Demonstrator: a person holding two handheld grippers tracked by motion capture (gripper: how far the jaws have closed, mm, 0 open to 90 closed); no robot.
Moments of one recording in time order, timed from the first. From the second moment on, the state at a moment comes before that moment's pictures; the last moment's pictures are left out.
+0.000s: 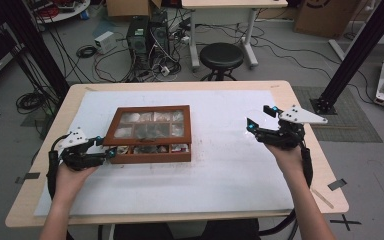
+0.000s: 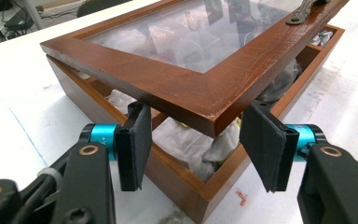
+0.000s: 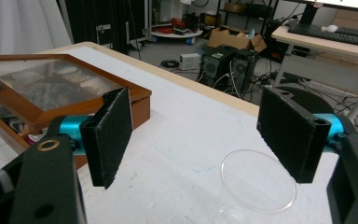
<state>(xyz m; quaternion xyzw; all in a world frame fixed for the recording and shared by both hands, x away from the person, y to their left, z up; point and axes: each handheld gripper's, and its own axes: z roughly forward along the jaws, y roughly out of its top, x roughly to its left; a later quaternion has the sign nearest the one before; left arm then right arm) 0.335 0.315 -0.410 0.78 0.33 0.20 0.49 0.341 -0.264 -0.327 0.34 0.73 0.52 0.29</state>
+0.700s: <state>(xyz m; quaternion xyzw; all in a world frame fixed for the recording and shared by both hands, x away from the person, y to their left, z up) 0.337 0.319 -0.392 0.75 0.35 0.24 0.50 0.342 -0.264 -0.329 0.34 0.73 0.52 0.29</state>
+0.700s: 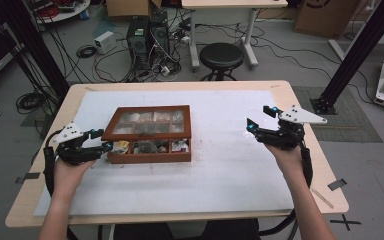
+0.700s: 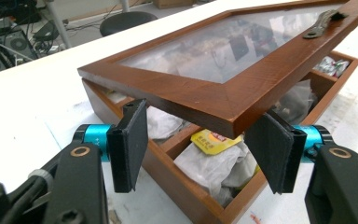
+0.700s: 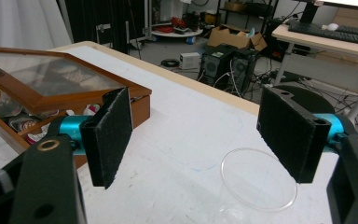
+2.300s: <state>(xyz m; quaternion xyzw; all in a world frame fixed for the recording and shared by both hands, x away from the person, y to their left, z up) 0.378 0.318 -0.327 0.75 0.32 0.24 0.53 0.345 -0.260 -0.328 0.34 0.73 0.52 0.29</state>
